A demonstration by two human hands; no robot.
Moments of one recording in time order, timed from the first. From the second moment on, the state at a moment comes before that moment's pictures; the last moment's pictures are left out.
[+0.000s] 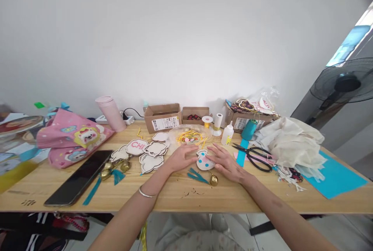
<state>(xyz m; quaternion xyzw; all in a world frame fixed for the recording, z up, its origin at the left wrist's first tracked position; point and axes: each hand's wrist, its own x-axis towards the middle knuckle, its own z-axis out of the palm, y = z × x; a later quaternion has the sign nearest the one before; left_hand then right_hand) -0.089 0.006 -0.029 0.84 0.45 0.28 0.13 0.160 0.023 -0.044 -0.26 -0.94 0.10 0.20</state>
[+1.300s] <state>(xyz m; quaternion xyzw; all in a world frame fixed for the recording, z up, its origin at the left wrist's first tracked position) -0.059 -0.054 -0.040 0.86 0.50 0.05 0.11 0.134 0.026 -0.042 -0.31 -0.94 0.08 0.11</state>
